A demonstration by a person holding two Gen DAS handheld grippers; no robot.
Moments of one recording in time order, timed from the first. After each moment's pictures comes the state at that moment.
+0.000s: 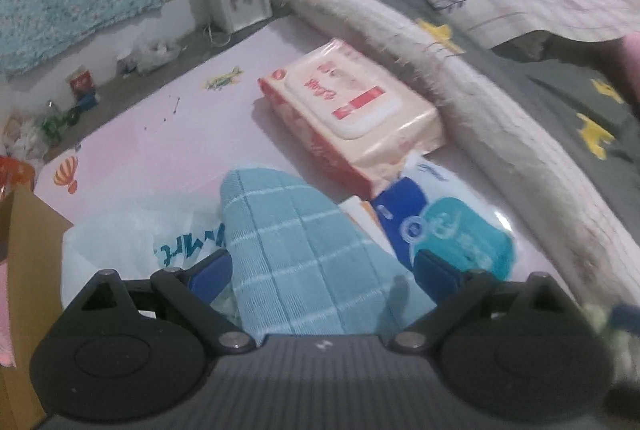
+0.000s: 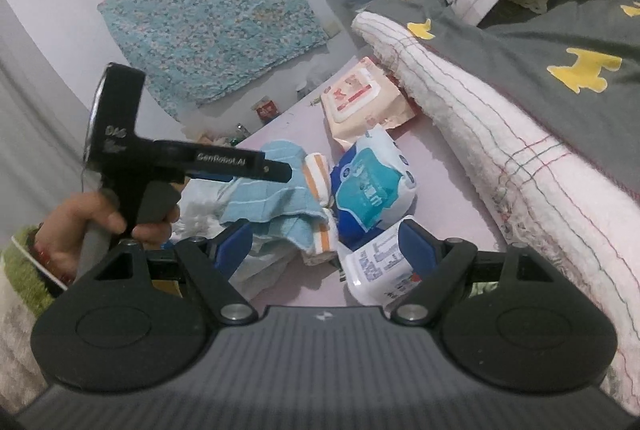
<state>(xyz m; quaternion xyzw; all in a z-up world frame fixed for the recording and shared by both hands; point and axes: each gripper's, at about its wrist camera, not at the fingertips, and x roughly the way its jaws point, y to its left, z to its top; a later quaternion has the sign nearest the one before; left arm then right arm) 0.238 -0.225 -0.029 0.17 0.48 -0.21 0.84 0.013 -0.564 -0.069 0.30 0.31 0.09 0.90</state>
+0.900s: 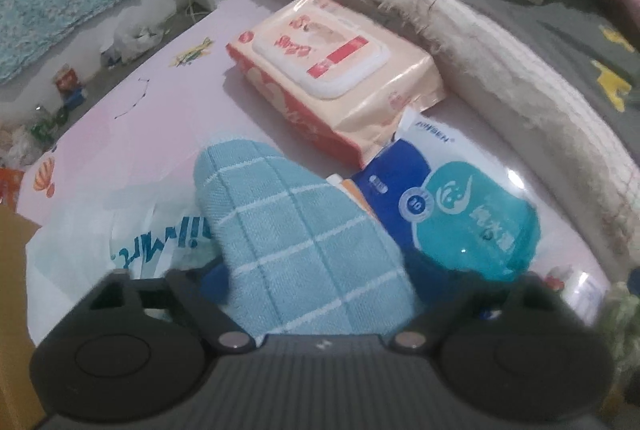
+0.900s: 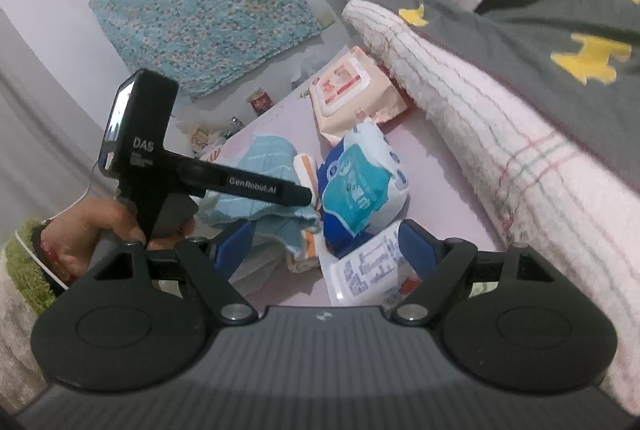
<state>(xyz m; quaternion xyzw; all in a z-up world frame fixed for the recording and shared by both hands) 0.241 -0.246 -0.058 0.22 0.50 -0.22 0.81 0.045 -0.568 -0.083 0.28 0.31 0.08 0.90</state>
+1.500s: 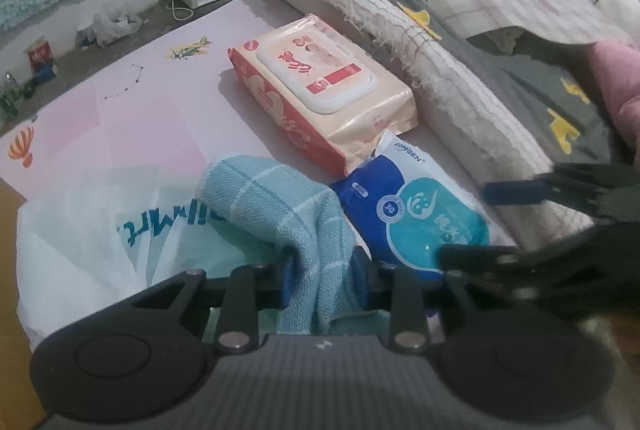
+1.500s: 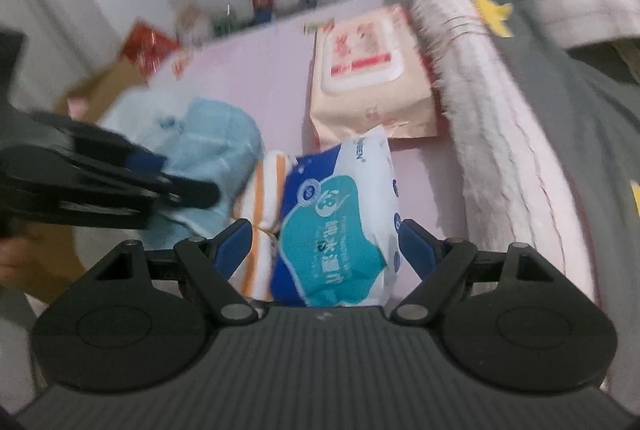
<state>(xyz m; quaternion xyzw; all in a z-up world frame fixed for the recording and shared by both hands) 0.241 -0.205 -0.032 0.12 0.51 -0.27 0.81 0.191 -0.532 -0.092 0.07 0.46 0.14 0.87</state>
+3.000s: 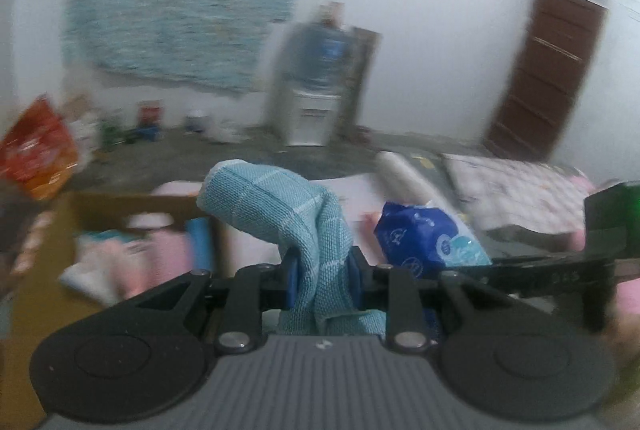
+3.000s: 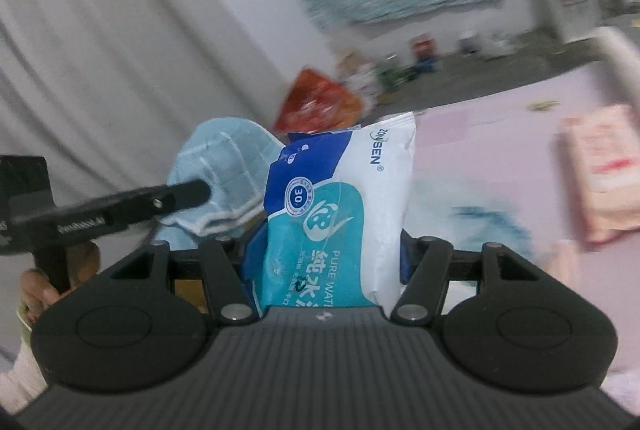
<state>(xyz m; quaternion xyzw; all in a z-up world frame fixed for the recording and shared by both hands) 0.114 0.040 0.142 -0.05 0.32 -0.17 0.93 0.139 -0.384 0.073 0.19 0.35 0.36 0.85</state>
